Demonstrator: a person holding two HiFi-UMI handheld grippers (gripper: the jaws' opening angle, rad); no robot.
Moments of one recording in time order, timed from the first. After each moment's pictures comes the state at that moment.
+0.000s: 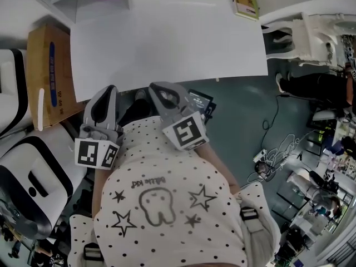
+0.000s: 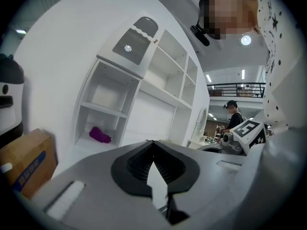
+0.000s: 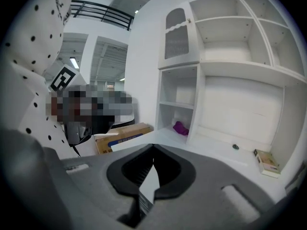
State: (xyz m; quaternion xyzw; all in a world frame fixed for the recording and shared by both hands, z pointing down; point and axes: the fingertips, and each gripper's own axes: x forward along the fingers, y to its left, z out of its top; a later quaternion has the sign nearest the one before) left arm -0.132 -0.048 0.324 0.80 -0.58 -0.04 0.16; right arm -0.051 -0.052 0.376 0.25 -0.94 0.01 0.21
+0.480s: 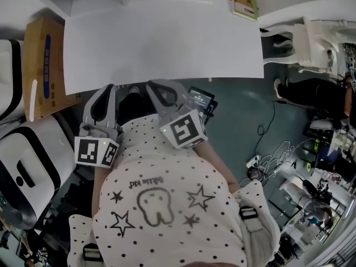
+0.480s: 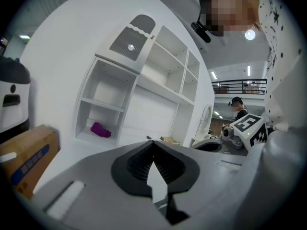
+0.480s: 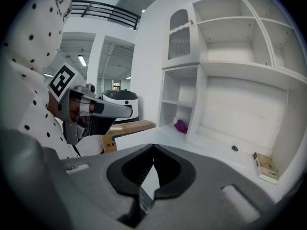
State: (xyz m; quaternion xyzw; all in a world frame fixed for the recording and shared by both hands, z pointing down) left arm -0.073 -0.043 0.334 0.78 -0.61 -0.02 0.17; right arm 0.001 -0.054 0.376 0.22 -0.95 -0.01 0.21
